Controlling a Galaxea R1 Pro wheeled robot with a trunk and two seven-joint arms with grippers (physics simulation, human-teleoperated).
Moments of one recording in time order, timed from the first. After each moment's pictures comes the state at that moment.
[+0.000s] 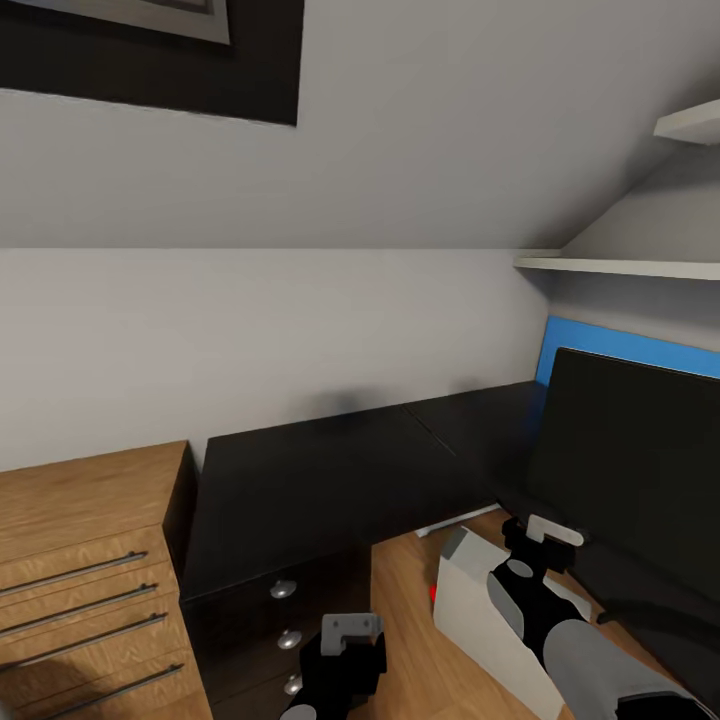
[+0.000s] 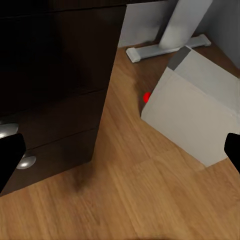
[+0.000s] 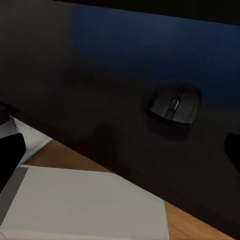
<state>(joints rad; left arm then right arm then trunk) -0.17 0.01 -0.88 -1.42 0.71 0.28 0.76 -0.70 -0.03 0.11 -0.34 -0.22 -0.26 -0.68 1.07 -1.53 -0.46</state>
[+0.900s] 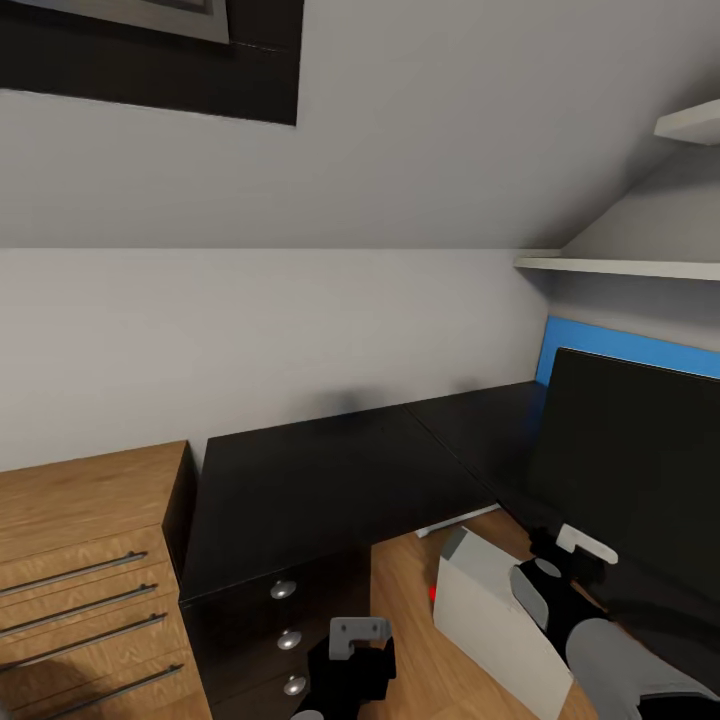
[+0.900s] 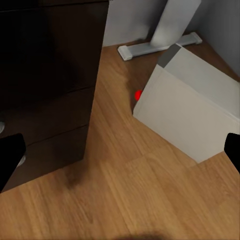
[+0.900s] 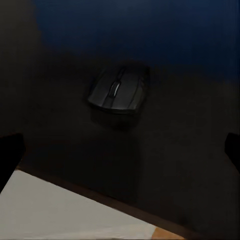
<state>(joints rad) -0.17 0.00 -0.90 -1.42 0.72 0.28 0.76 -0.71 -0.10 0.07 -0.34 -0.39 -0.26 -0.67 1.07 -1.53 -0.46</state>
